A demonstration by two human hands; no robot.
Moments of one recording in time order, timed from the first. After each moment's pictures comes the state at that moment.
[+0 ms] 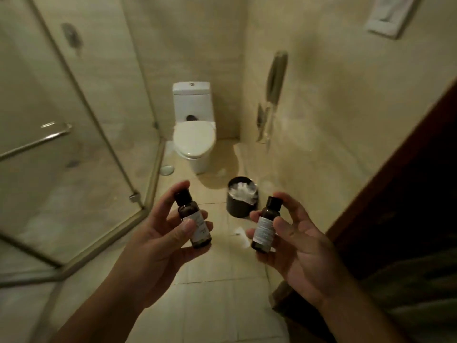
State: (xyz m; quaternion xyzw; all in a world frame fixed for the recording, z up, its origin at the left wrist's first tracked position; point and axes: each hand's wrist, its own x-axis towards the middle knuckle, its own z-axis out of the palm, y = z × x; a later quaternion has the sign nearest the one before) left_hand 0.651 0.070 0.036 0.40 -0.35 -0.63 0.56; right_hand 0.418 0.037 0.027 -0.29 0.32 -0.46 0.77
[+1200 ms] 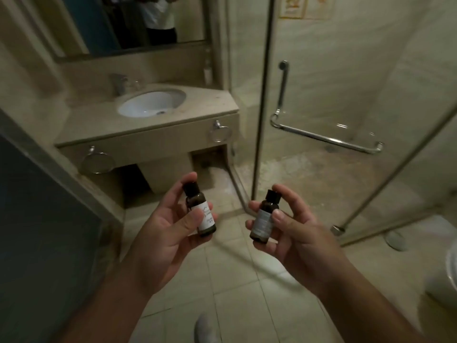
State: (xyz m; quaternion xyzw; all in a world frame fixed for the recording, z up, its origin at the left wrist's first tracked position) left_hand 0.905 0.139 0.034 0.56 -0.01 -0.14 0.82; right_hand 0.888 -0.090 0.019 -0.45 0.08 0.14 0.88
